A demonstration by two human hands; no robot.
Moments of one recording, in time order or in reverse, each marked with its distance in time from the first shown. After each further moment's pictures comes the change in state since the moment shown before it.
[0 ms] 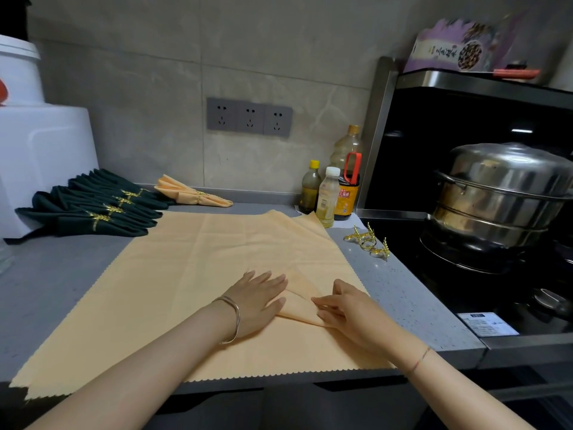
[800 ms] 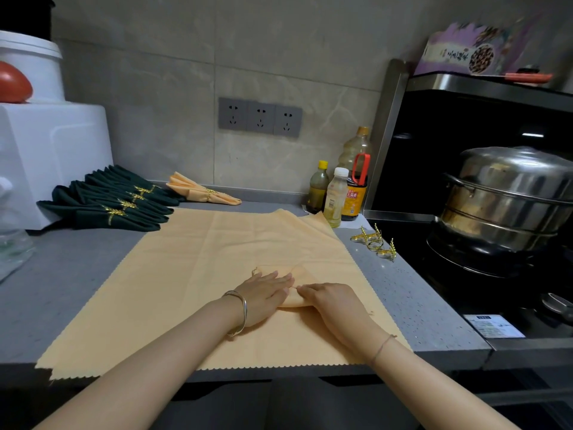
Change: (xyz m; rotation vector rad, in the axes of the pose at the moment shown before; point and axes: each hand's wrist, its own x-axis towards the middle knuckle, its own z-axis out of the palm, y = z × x) left_hand 0.001 -0.005 0.004 -0.282 -0.018 -0.027; right_hand 0.026 -0.033 0.016 -0.354 -0.042 -0.147
